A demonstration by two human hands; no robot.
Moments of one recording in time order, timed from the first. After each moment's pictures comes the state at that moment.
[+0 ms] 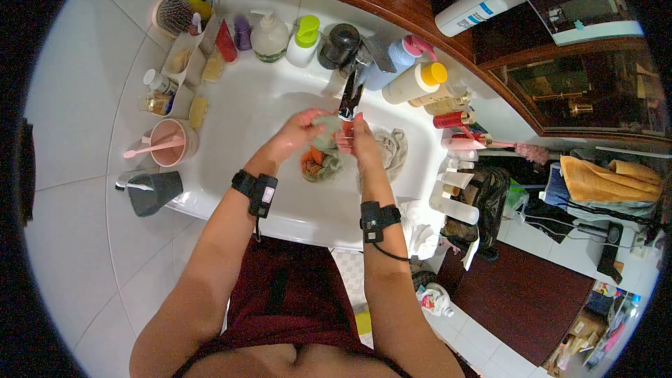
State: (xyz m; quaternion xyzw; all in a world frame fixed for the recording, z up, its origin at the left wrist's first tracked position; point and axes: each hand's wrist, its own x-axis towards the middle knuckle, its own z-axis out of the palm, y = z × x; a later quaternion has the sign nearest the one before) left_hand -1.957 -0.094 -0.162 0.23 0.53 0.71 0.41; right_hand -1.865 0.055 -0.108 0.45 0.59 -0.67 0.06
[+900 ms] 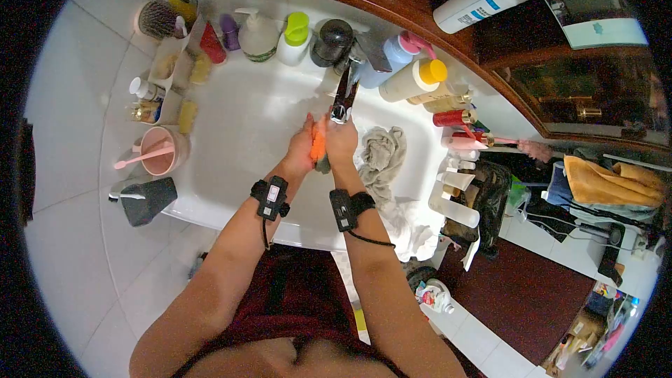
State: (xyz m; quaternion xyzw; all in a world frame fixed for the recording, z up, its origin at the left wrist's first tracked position) left_hand -1.915 -0.049 -0.201 -0.24 0.28 0.83 0.42; right_hand -1.890 0.023 -0.151 0.40 0.83 -0.37 -0.11
